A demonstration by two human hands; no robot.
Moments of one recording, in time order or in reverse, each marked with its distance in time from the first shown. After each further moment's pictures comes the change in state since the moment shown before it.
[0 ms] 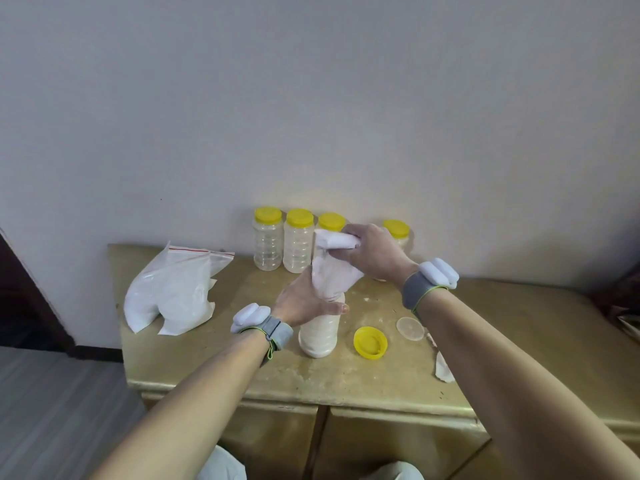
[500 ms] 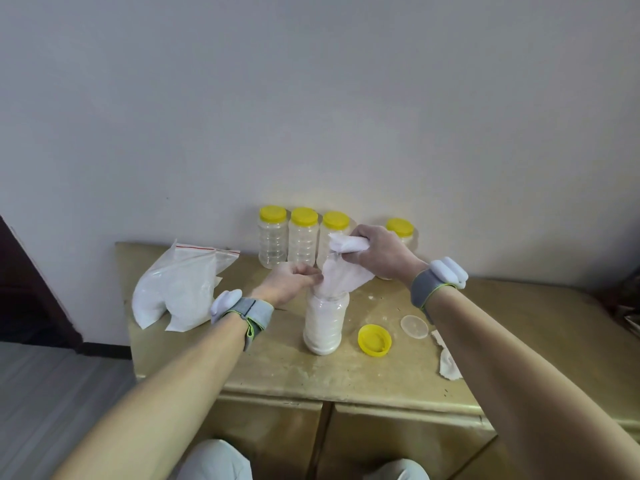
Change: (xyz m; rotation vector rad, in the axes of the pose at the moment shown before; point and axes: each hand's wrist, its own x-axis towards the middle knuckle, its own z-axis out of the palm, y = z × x) left_hand -0.007 0.007 -0.042 -0.240 0.008 -0.093; right_hand -0.001 0.007 0.000 0.039 -0.036 0.081
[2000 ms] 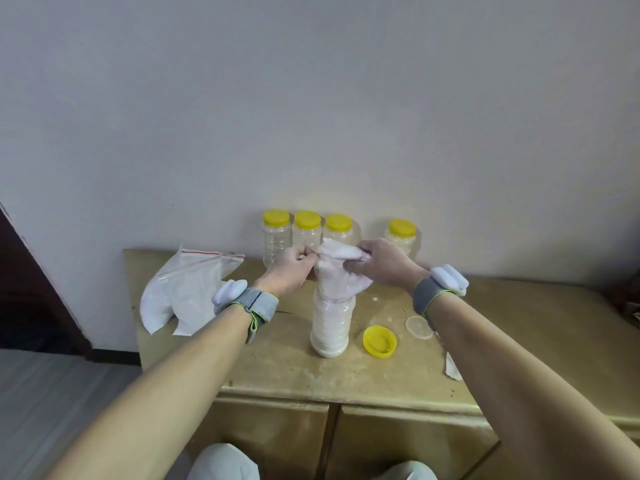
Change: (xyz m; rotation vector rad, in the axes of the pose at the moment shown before) left_hand -0.004 0.028 -0.005 0.064 0.127 0.094; right_hand 0.000 0.013 0.013 -0.015 -0.069 0.058
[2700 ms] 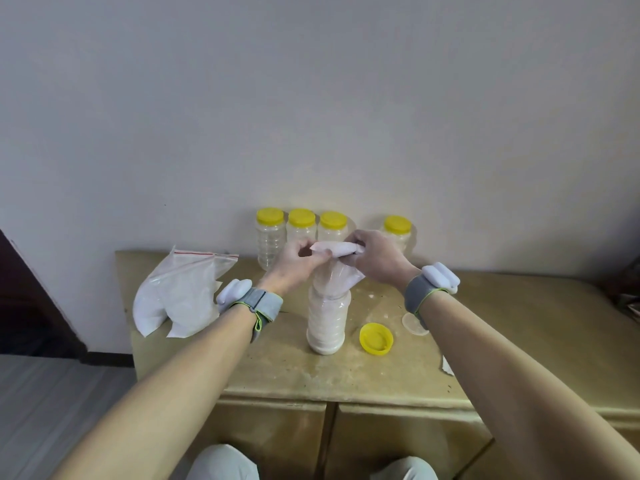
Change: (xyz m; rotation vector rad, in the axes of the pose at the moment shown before) left_hand 0.002 0.007 0.010 -0.011 0.027 0.090; right_hand 0.004 0.001 0.003 0.089 0.110 -0.056
